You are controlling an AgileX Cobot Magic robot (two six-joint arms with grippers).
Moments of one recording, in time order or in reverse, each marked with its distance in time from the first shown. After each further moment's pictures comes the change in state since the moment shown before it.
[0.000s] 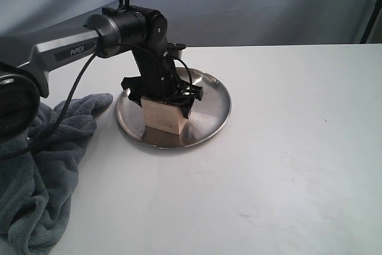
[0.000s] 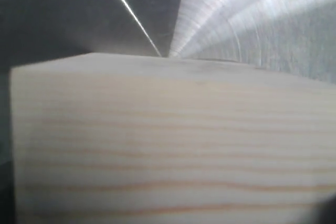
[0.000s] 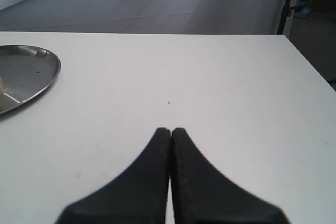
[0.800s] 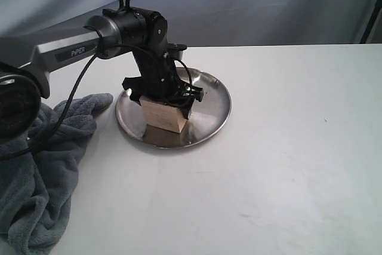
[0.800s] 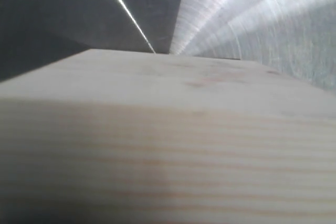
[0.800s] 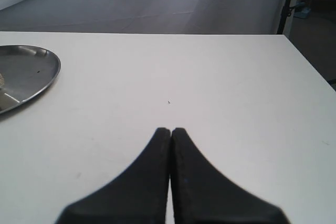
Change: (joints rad) left arm 0.000 0.004 0.004 0.000 -0.018 0.018; right arm 0.000 0.000 0.000 0.000 0.000 0.000
